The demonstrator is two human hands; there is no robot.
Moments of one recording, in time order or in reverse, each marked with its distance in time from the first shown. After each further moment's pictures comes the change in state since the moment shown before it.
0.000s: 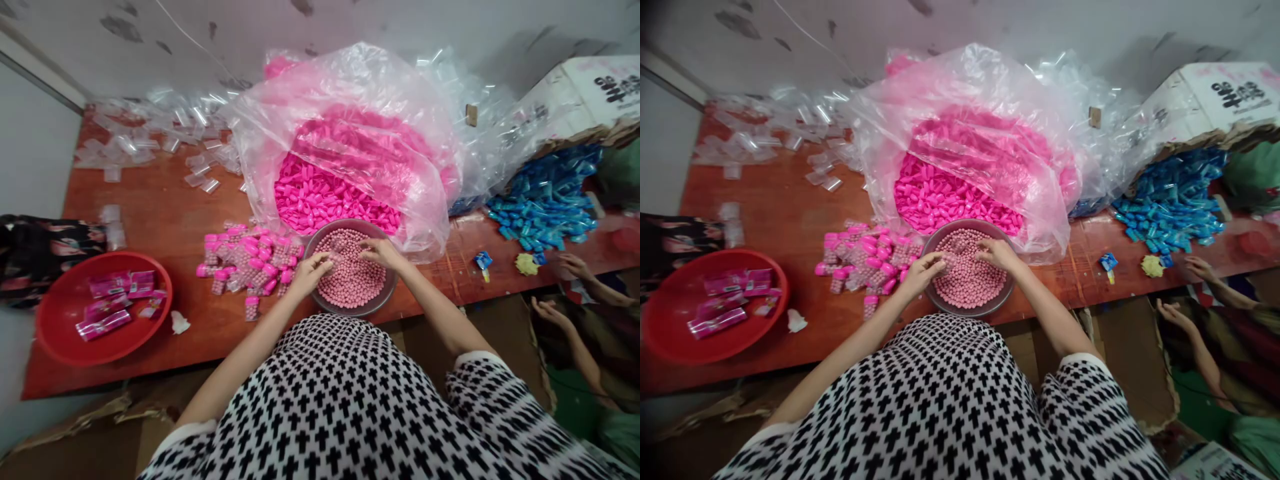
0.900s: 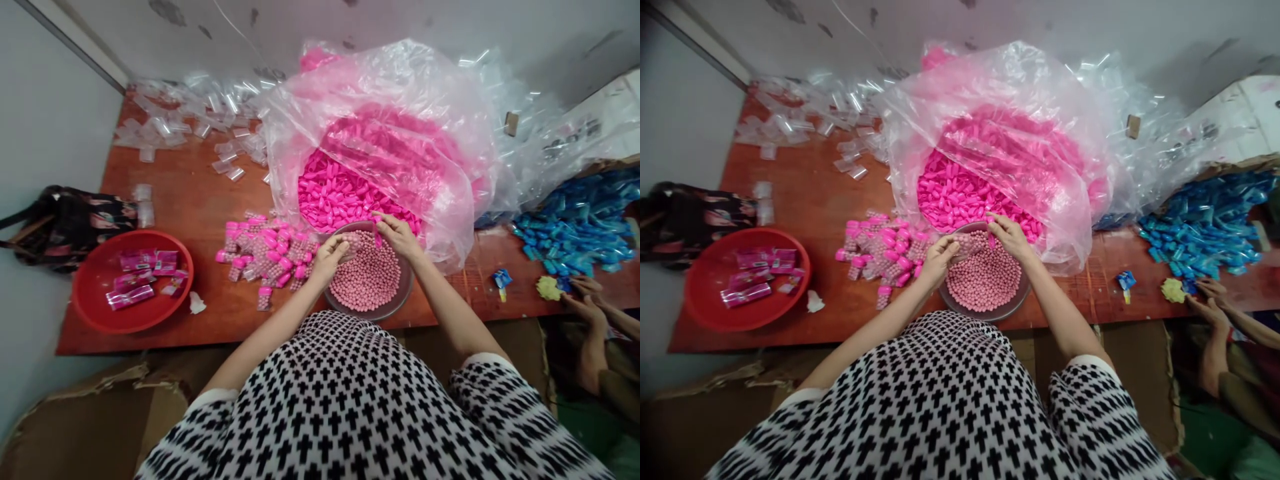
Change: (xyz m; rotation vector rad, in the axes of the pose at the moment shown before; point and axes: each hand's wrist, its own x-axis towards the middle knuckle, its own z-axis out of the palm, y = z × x) left_hand 0.018 0.038 0.017 -0.456 0.168 0.022; right_hand 0.045 -0.036 -0.019 0.441 0.180 -0.098
